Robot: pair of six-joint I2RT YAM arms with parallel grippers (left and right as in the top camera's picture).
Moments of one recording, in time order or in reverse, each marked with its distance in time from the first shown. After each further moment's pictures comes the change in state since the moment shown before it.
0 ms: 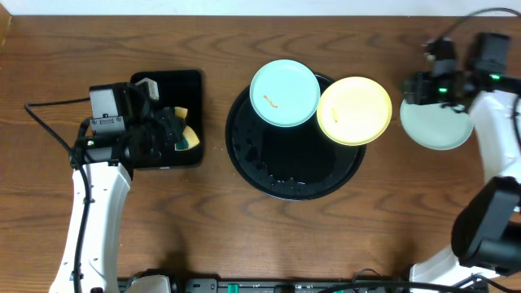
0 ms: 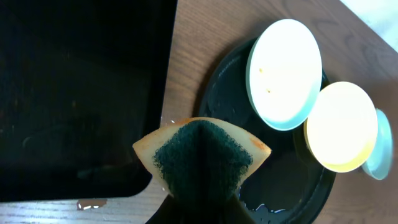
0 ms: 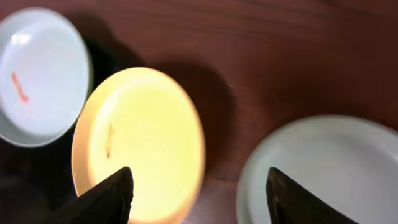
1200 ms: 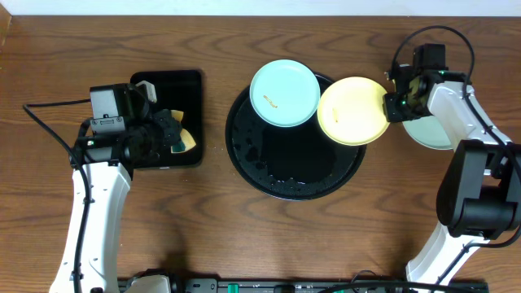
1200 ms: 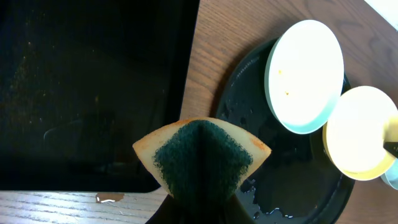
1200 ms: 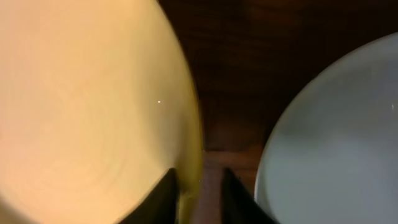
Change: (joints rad) left arm 0.000 0.000 0.000 -0.021 -0.064 0.000; right arm 0.116 0.197 -0.003 -0.074 0.299 0.063
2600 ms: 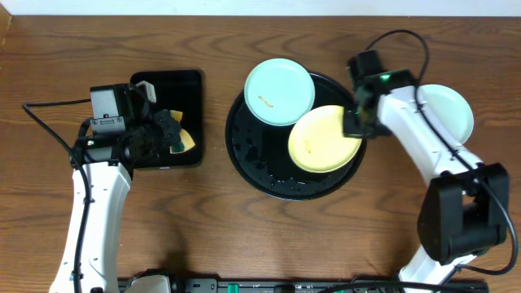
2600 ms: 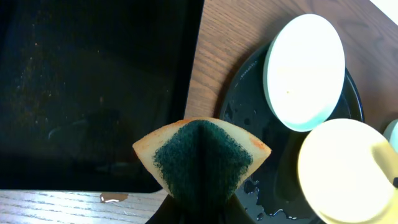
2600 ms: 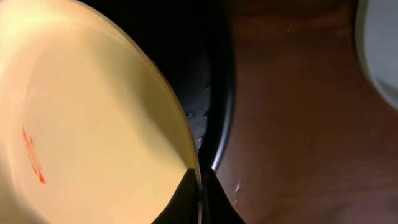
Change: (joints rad) left arm 0.000 0.001 0.000 -0.004 -0.014 0.004; right arm 0.348 -0.129 0.013 -0.324 0.228 0.567
